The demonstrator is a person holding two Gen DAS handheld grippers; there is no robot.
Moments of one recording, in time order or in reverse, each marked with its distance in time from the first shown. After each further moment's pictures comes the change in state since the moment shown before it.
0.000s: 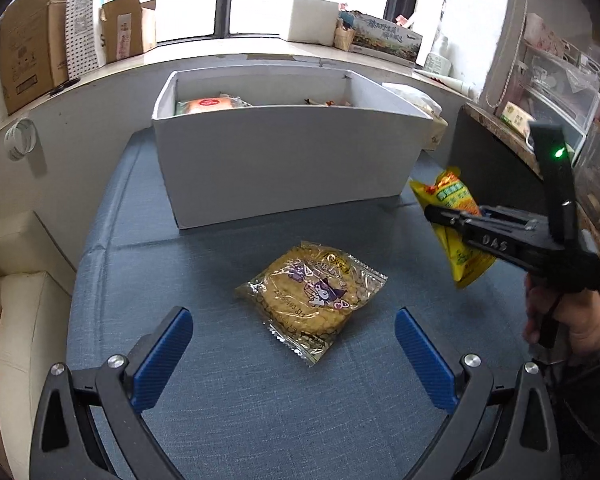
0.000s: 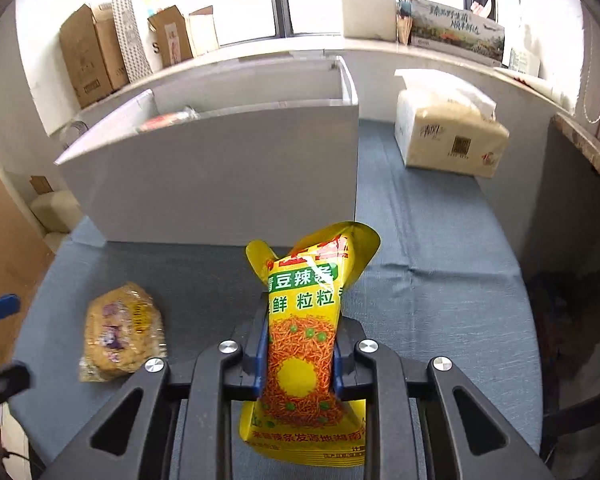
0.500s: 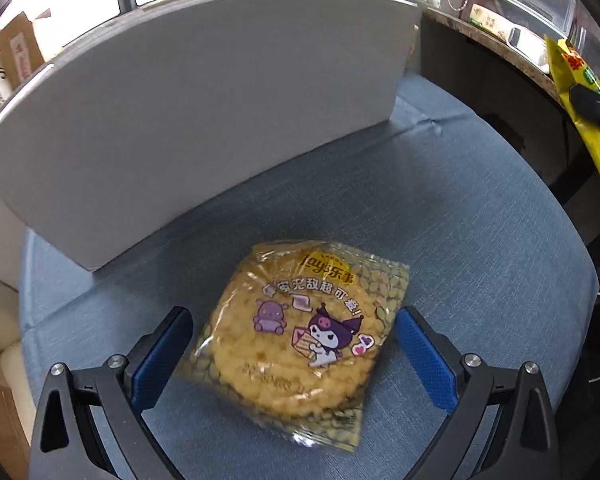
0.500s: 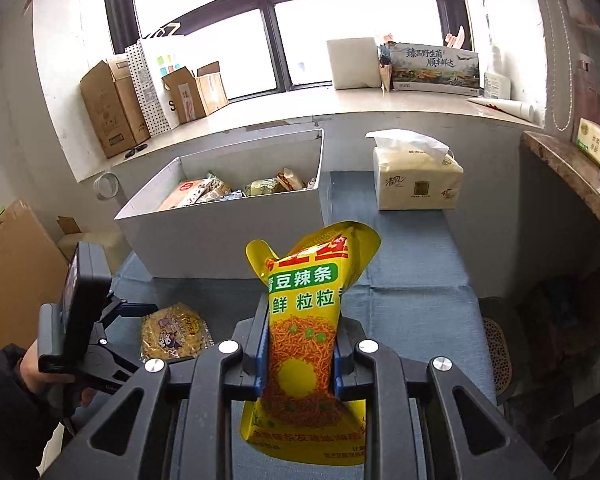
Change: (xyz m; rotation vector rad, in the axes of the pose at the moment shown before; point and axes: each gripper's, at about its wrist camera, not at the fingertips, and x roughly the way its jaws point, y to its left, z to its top) left arm 0.099 -0.017 0.024 0.260 0.218 -0.064; right arm -0.087 -0.021 0.001 0.057 -0.132 0.059
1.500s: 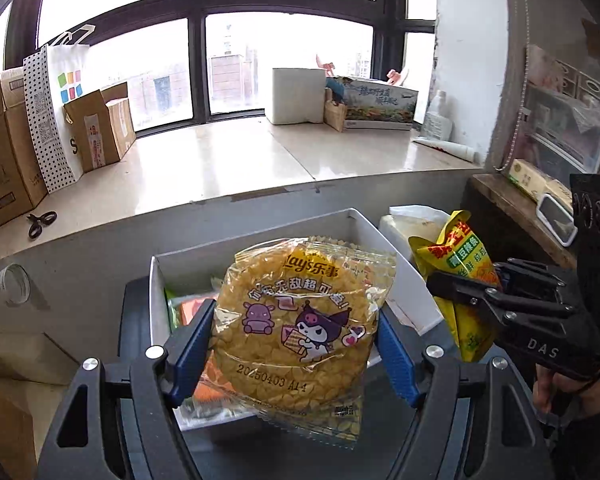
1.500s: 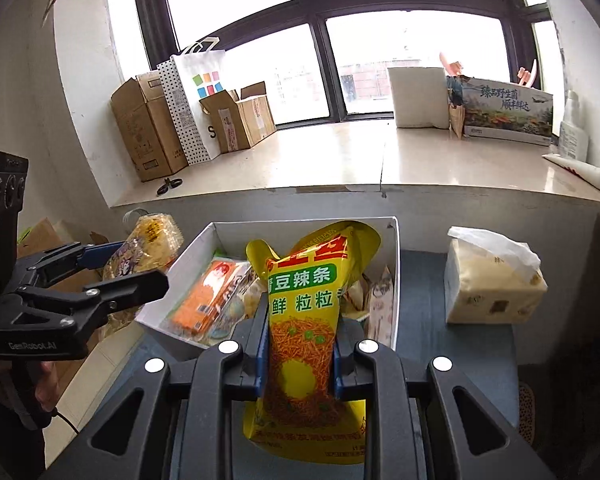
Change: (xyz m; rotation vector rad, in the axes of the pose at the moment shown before) left arm -0.140 0.061 0.145 -0.173 -0.374 0.134; right arm 0.081 0.028 0.137 -0.076 -0.038 0.174
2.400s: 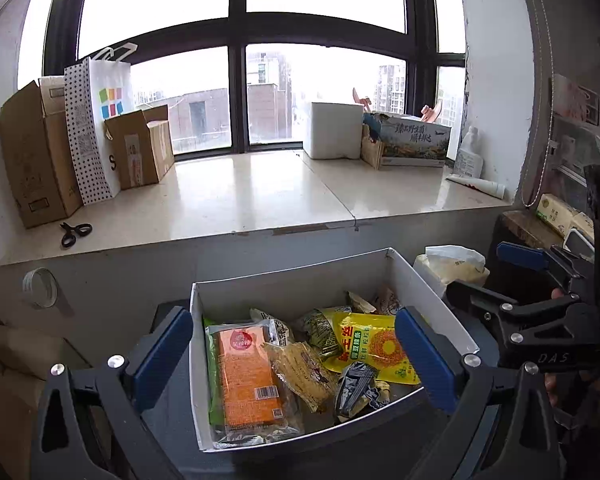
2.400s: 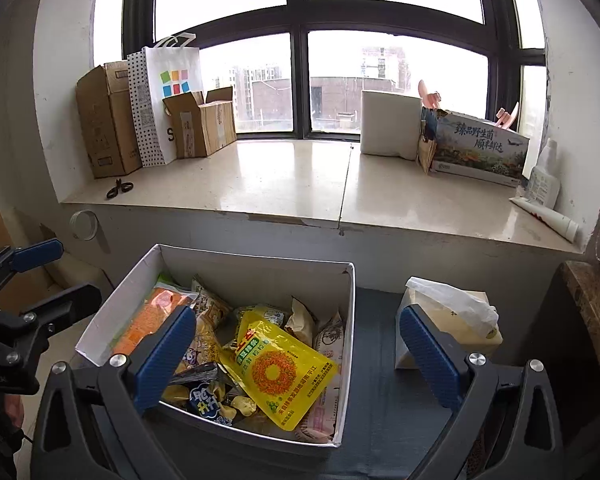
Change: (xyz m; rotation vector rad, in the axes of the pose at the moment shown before) left arm -0.027 0.001 -0.004 -0.048 -0.152 0.113; right arm 0.005 0.009 0.031 -0.091 -0.045 -0.200
